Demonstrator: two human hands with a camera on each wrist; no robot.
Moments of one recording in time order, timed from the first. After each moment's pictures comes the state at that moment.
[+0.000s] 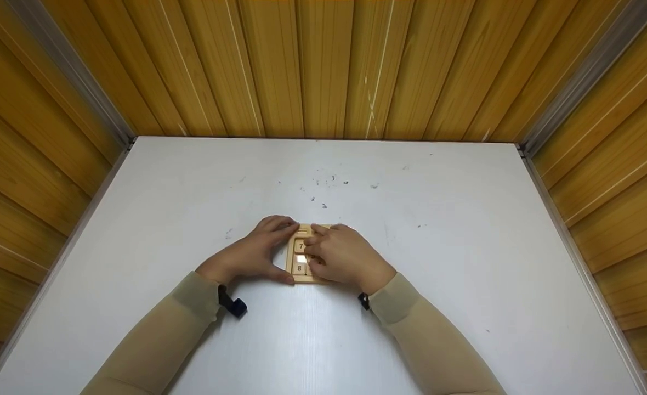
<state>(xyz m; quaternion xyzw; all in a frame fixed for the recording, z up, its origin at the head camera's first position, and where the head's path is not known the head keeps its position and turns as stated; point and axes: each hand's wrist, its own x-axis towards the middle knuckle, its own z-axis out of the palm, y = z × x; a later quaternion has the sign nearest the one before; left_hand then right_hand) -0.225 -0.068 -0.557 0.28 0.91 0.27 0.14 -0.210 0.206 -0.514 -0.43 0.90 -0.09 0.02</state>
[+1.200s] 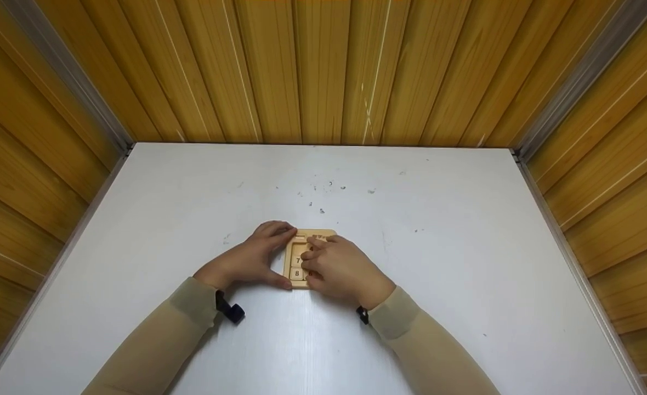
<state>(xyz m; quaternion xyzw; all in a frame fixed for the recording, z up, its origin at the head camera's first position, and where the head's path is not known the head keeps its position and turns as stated) -0.225 -0.068 -0.559 0.28 0.91 0.28 0.13 -0.189 0.209 -0.515 -0.44 0.90 -0.07 0.00</state>
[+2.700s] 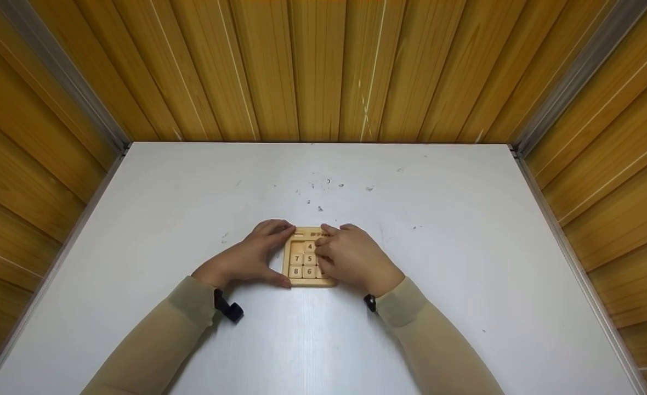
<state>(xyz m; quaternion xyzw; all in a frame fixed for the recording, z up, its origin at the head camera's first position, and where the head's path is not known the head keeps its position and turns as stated) -0.227 -0.068 -0.560 0.30 0.90 0.28 0.13 -0.209 0.225 -0.511 -0.39 0.92 -0.06 0.00</state>
